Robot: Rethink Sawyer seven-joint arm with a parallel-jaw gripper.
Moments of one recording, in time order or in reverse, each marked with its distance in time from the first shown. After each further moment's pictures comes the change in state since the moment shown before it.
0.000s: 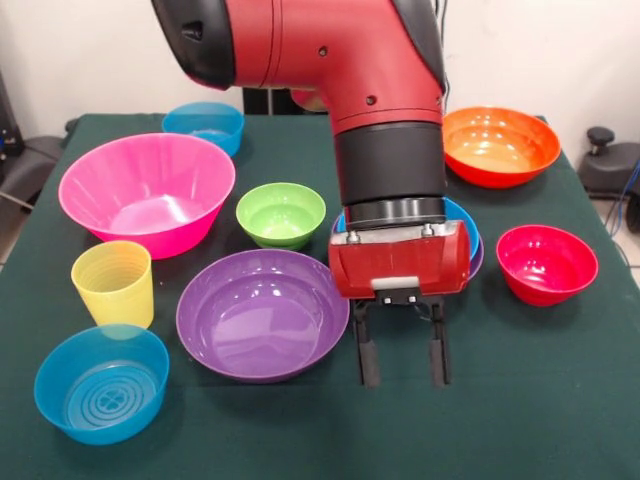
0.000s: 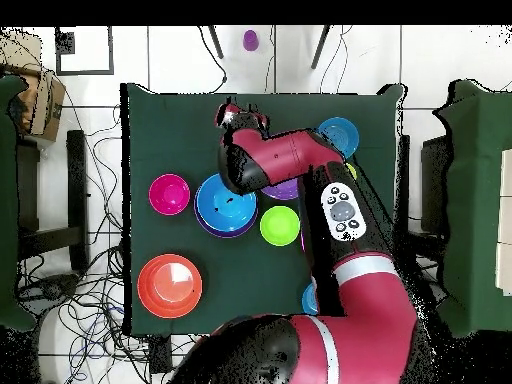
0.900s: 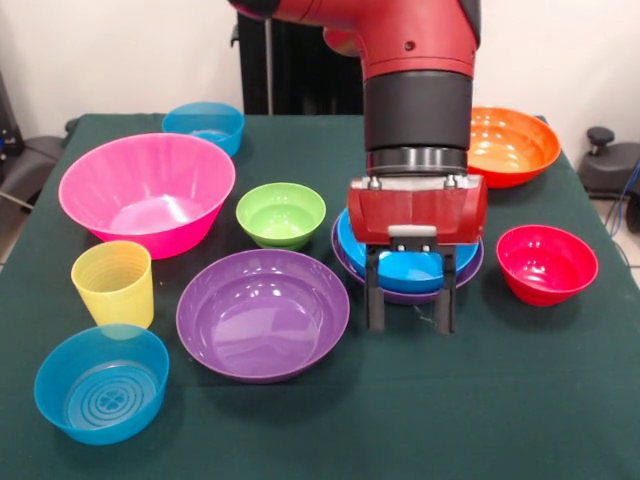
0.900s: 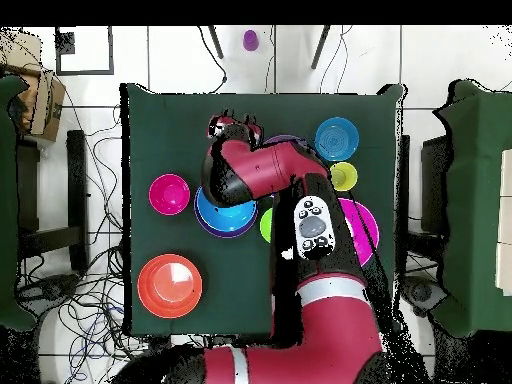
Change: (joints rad) arm 0.156 -0.077 -0.216 0.058 0.126 0.000 0.000
